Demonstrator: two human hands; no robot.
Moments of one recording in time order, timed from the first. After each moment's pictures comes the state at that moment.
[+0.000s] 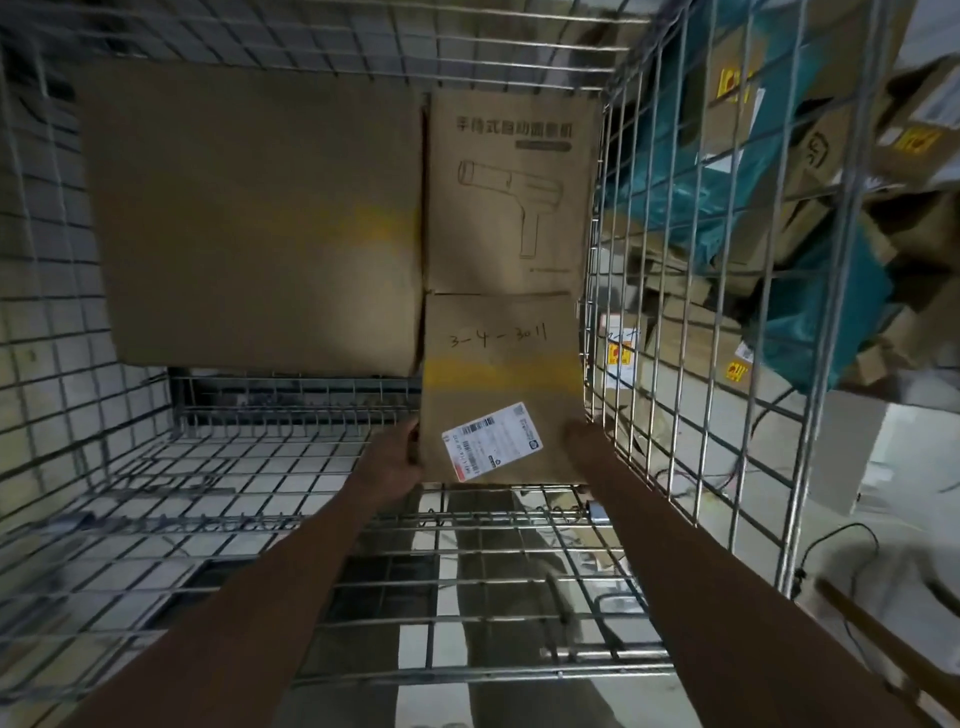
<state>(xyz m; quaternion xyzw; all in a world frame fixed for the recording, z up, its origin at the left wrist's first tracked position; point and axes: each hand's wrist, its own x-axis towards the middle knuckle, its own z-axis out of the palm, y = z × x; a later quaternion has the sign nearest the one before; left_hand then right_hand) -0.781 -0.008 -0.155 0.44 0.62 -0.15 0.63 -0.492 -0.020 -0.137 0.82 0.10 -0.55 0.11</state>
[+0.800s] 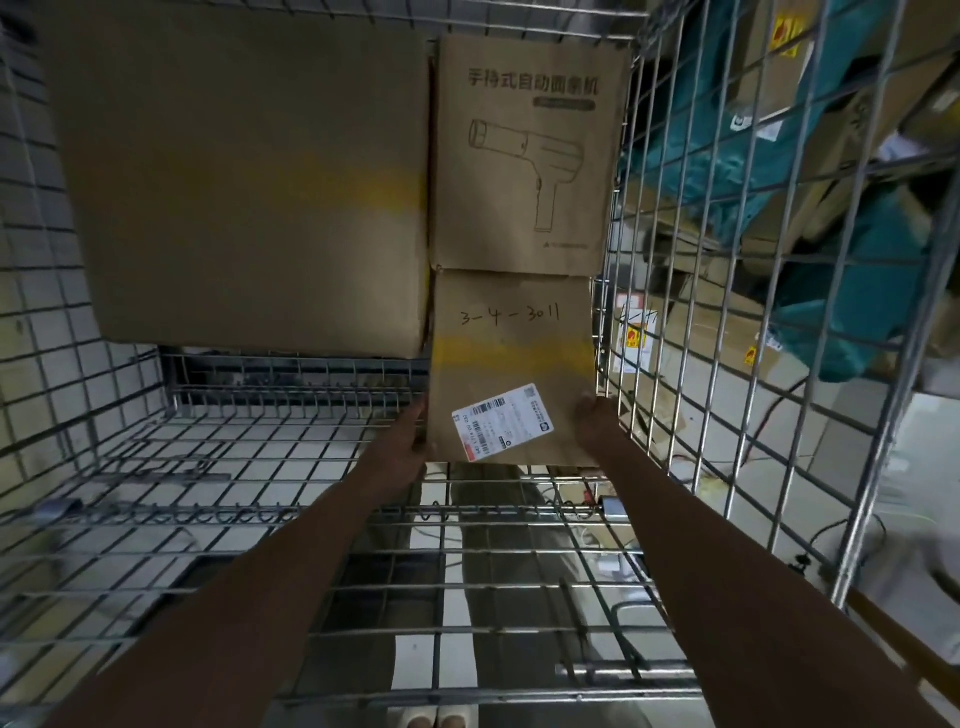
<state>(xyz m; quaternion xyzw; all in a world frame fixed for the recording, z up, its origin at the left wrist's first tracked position) -0.789 -0.023 -0.192 0.47 0.60 -0.15 0.62 -0.494 -0.020 -0.171 0.84 0.17 -0.51 0.07</state>
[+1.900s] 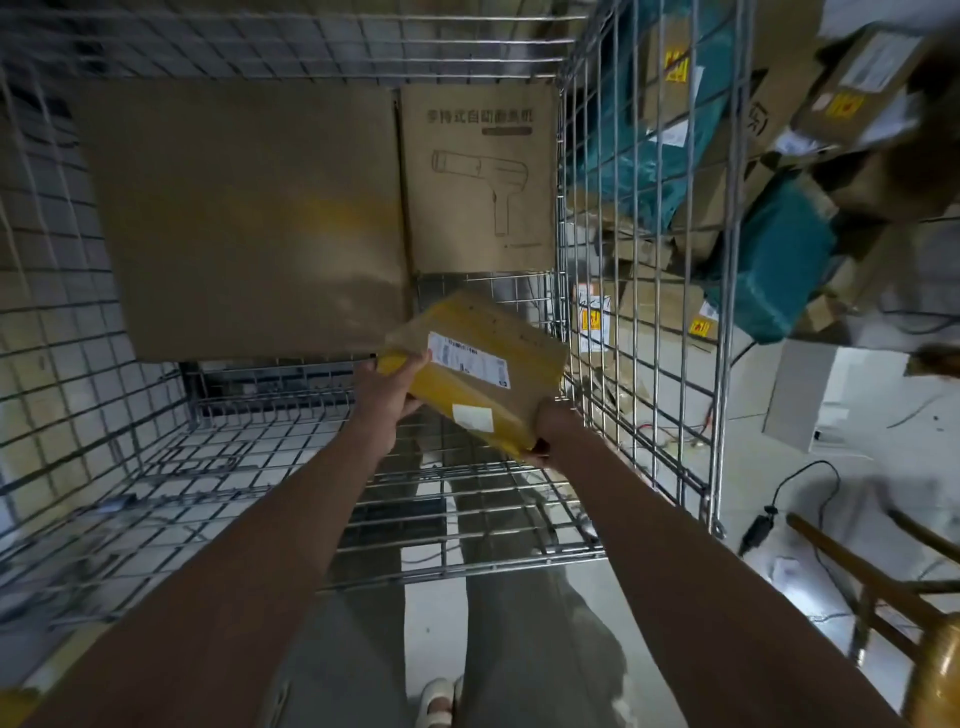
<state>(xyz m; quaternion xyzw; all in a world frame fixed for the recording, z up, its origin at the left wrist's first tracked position) -0.751 0.057 -0.077 0.05 0.75 0.11 0.64 -0.539 -0.004 -0.044 0.76 -0.14 -0.63 -0.01</state>
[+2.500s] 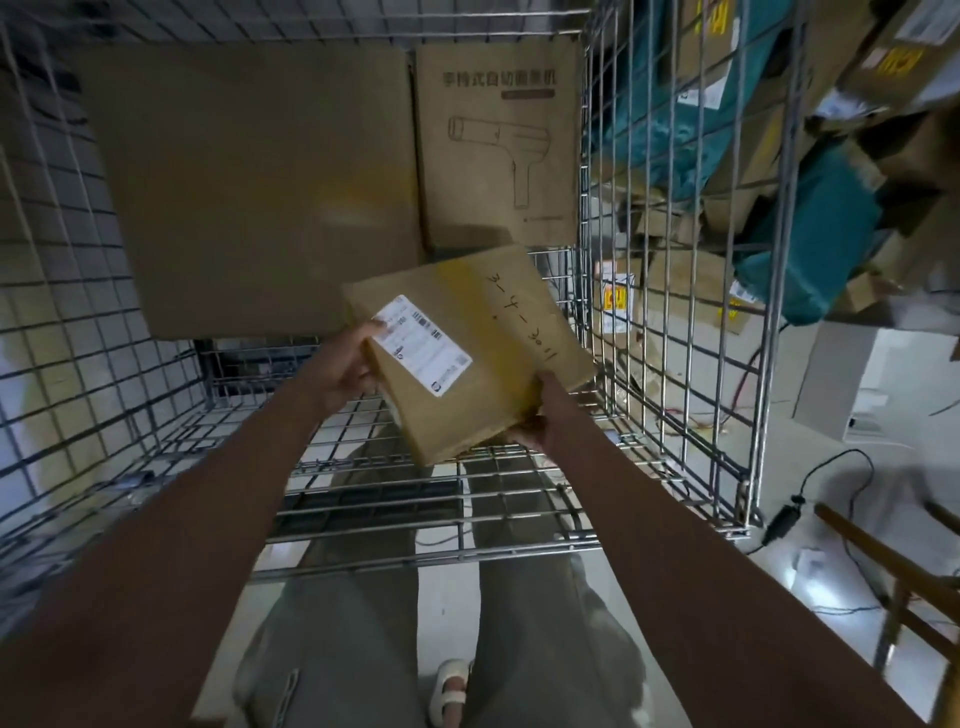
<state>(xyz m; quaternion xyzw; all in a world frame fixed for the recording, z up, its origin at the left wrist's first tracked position) -0.825 0.087 -0.082 0.08 0.67 0.06 0.73 -0.561 -0.022 -0.069 0.71 -0.27 -0.62 -0.17</state>
